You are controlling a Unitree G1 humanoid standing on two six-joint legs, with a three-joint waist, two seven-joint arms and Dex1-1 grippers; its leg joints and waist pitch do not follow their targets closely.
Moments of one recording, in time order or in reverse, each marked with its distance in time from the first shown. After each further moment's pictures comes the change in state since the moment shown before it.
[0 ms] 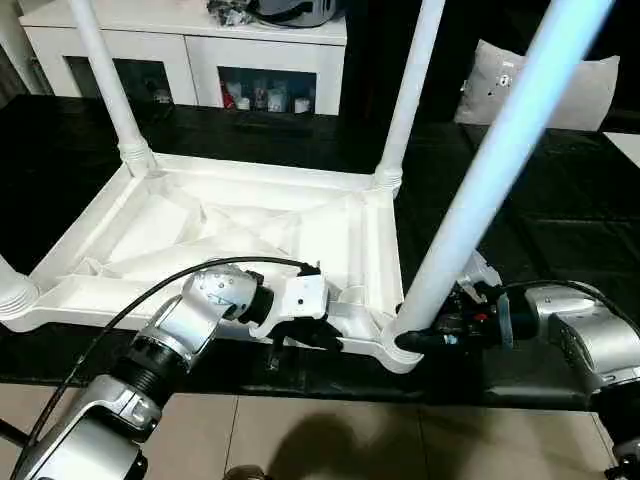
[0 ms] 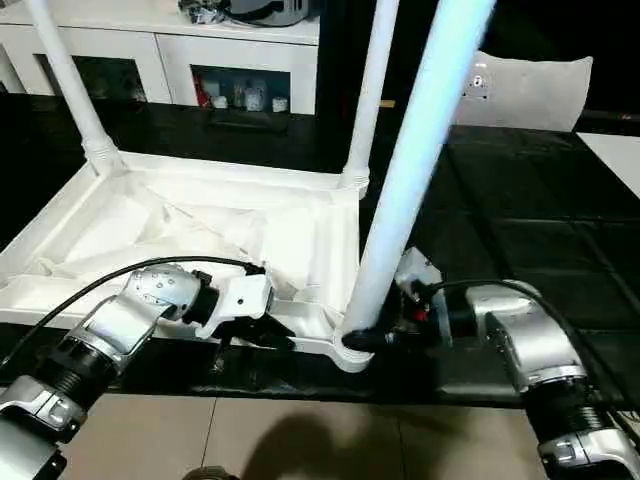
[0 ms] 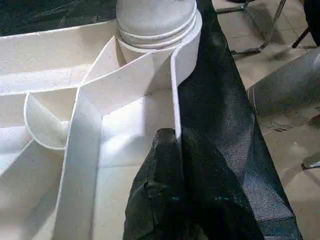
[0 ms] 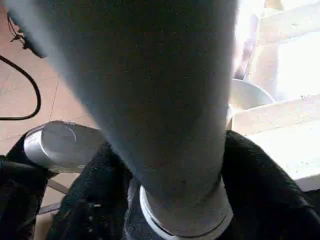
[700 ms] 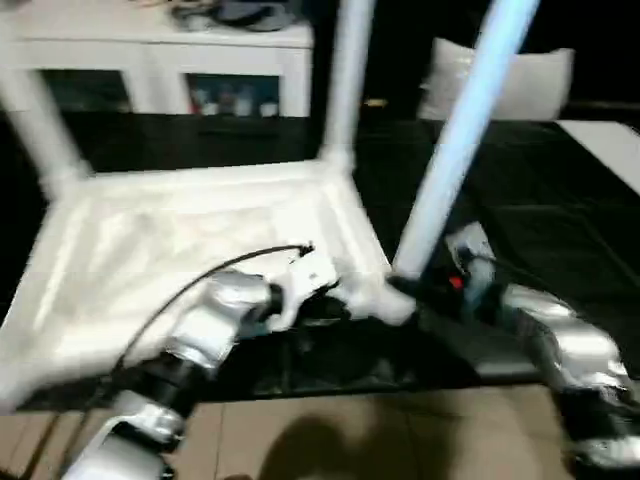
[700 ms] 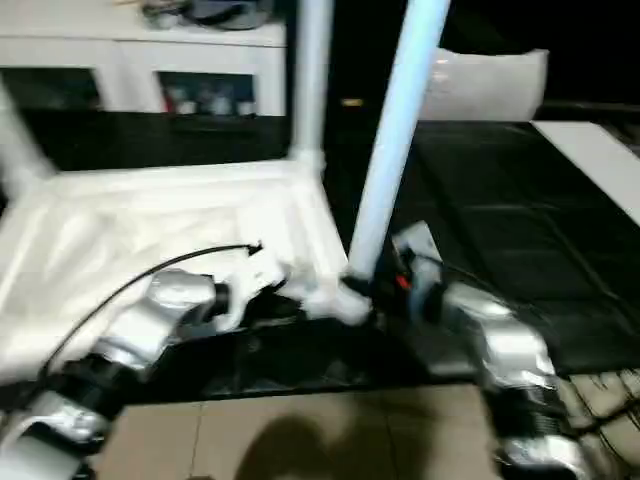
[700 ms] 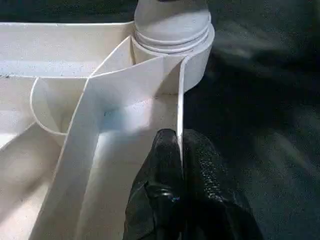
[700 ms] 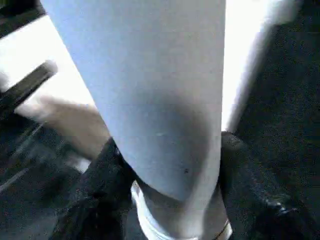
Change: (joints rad) left arm 0.043 -0.218 0.132 -0.061 0.037 0.412 0.452; right arm -0.028 0.311 -0.213 -0.005 -0.040 0.208 -0.715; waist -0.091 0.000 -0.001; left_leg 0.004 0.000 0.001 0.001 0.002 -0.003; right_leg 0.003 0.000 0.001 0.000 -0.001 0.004
